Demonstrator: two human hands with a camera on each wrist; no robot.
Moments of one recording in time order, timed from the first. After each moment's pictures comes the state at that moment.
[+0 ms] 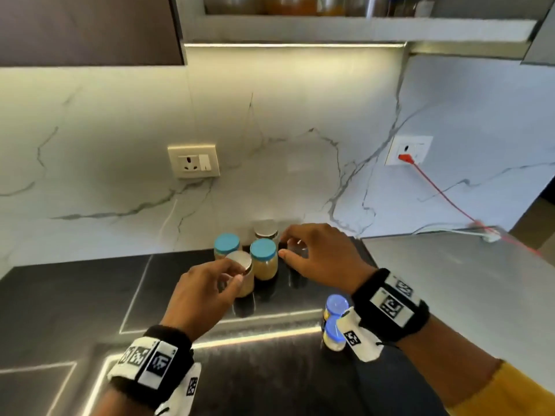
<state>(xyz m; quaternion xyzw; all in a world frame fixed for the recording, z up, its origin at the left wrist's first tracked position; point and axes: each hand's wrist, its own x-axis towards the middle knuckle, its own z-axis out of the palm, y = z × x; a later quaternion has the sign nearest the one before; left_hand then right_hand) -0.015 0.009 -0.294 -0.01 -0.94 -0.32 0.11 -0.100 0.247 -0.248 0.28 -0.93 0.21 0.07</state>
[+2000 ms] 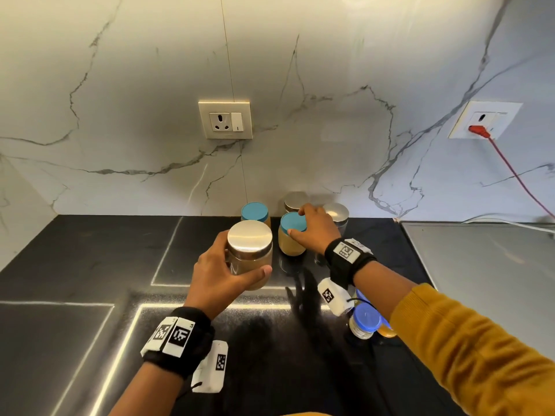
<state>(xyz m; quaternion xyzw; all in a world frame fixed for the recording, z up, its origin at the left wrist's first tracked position) -0.028 -0.014 -0.365 0.07 -0.86 -0.48 0.15 -0.227 0.173 -0.389 0.18 -0.95 0.23 -0.06</state>
